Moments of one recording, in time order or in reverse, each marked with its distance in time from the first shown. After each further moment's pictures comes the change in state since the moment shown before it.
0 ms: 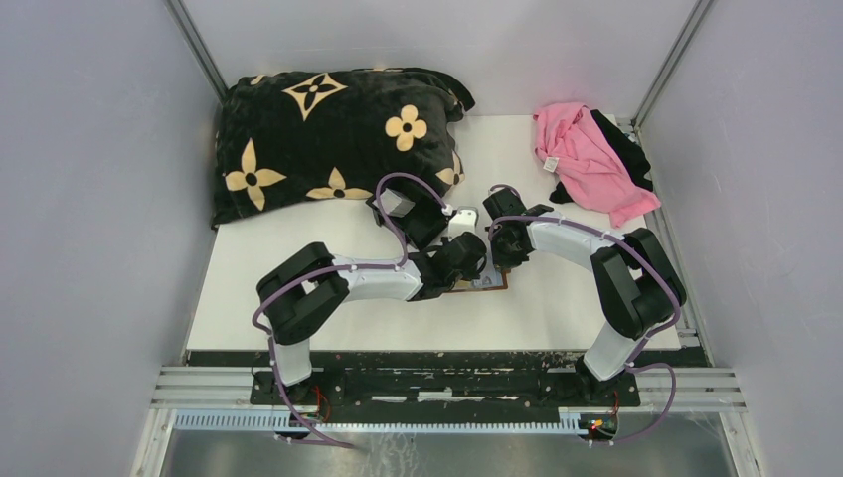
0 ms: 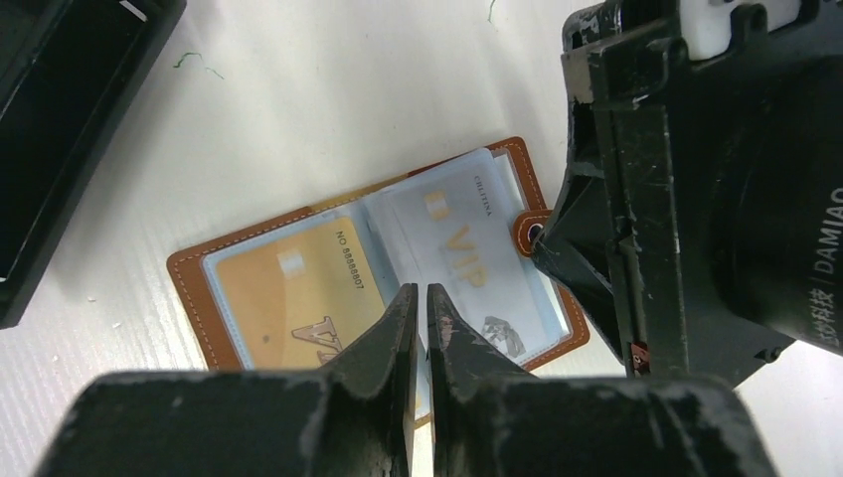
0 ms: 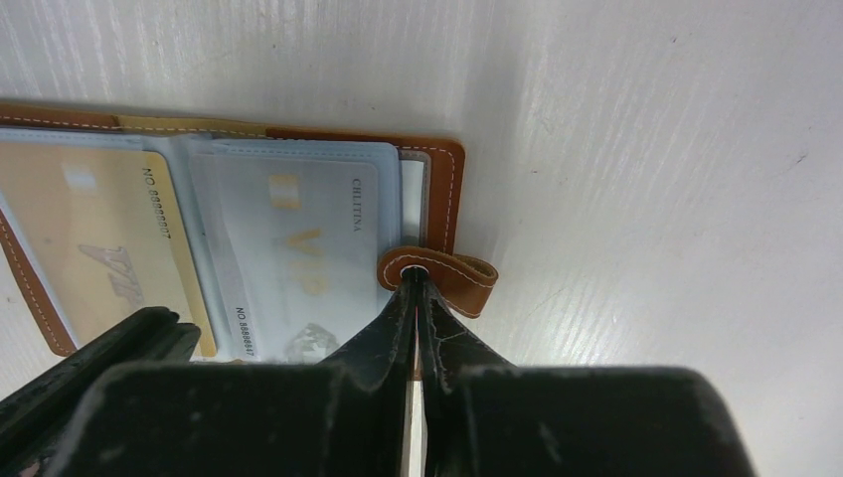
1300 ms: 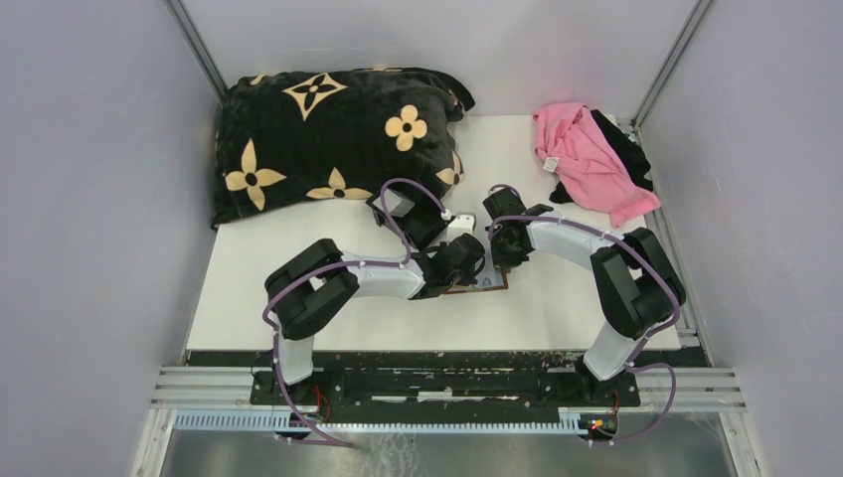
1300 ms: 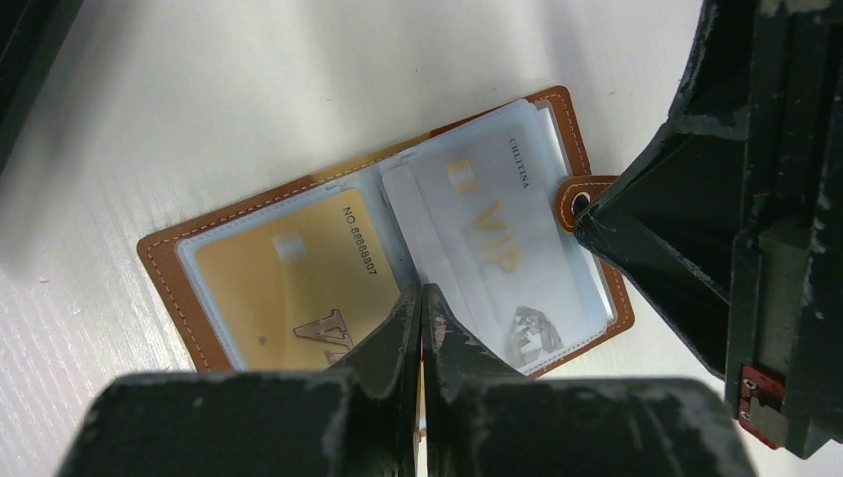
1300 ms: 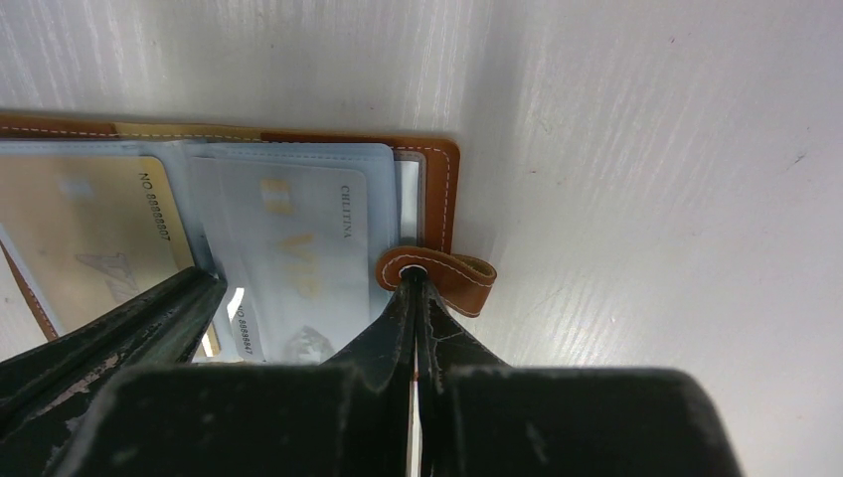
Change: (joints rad) left arm 0.024 0.044 -0.011 -0.021 0.082 -0.037; right arm 0.000 0.003 0.002 -0.002 0.000 -0.001
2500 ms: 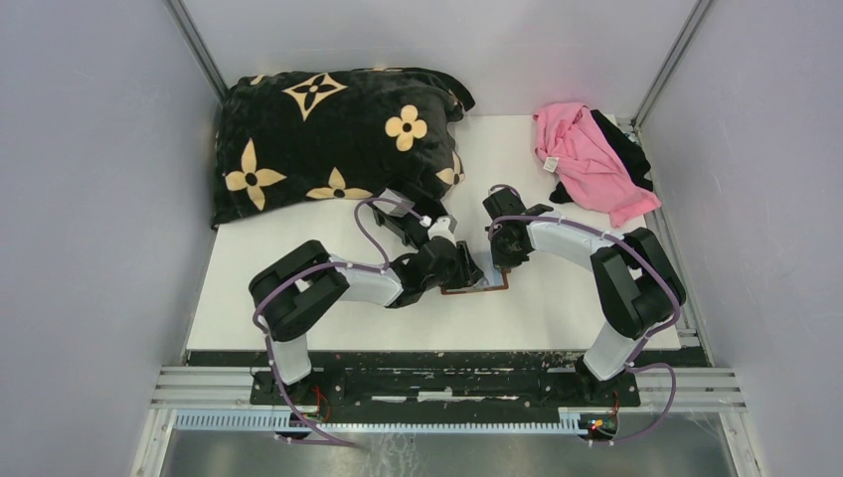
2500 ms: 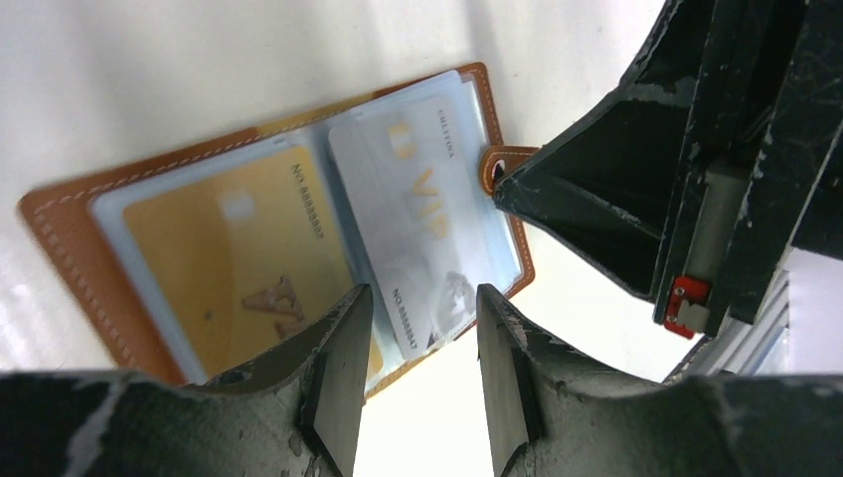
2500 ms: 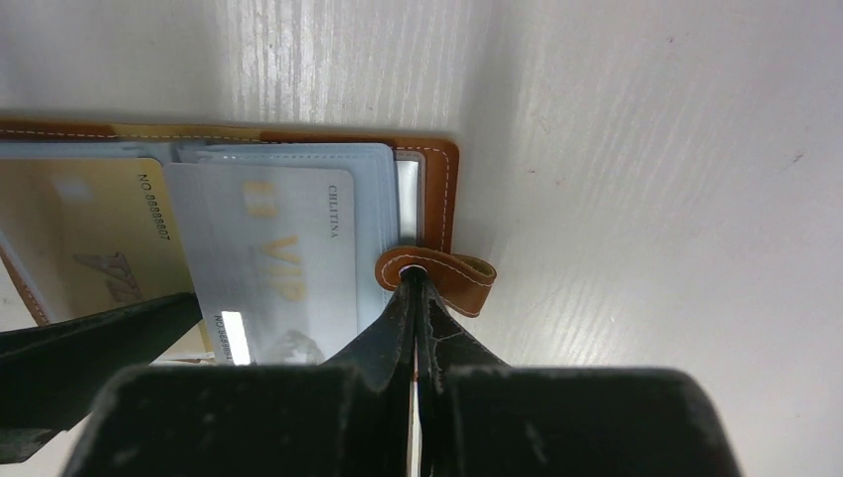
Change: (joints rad) left arm 0.076 -0.046 -0.222 0.383 0.272 -0.183; right arm 0.000 0.000 0.000 -0.008 0.013 -0.006
